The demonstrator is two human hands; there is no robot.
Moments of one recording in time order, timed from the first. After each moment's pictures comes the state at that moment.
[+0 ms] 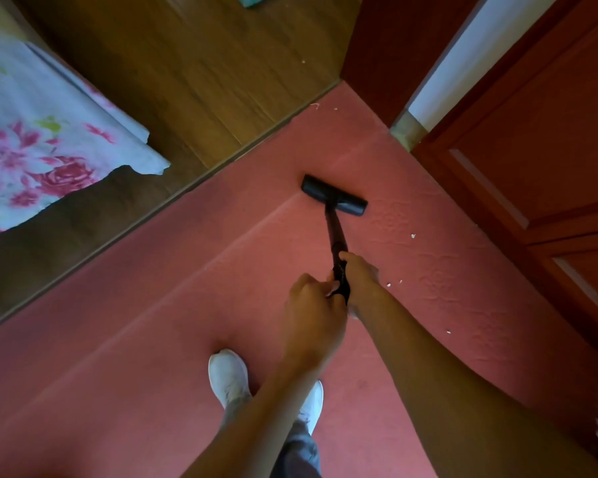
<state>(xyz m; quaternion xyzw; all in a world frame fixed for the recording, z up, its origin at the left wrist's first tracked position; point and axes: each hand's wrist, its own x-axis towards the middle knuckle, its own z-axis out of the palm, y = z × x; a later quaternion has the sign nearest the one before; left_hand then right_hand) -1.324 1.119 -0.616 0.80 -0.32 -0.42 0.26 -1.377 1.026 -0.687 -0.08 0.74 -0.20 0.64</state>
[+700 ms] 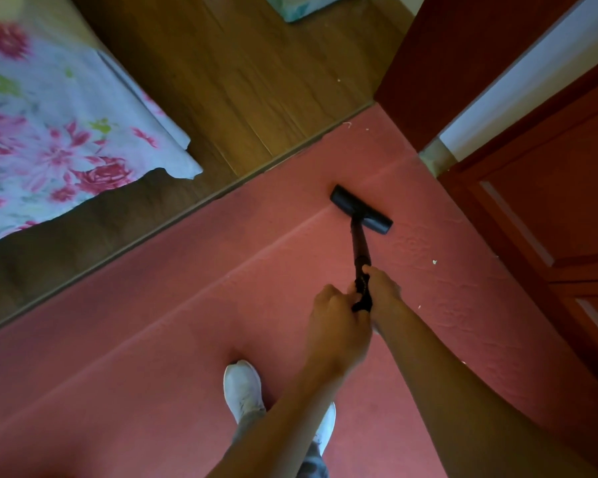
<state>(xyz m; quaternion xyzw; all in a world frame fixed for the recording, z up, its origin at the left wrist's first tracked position) -1.269 1.115 -0.615 0.78 -0.32 -0.46 0.26 -1.323 1.025 -0.672 -0.10 0.75 -0.19 0.62</state>
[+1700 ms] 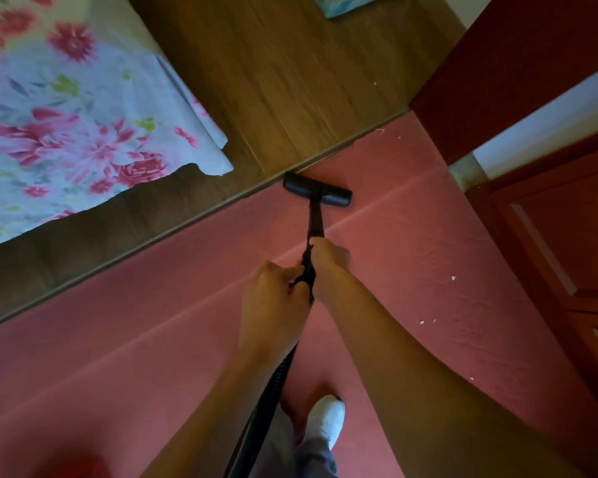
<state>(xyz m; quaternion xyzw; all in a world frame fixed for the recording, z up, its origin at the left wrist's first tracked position) -1.123 1.132 -0.581 0.83 -0.28 -0.36 0.31 -1.152 1.030 -0.654 -0.23 0.76 -0.07 0.60</state>
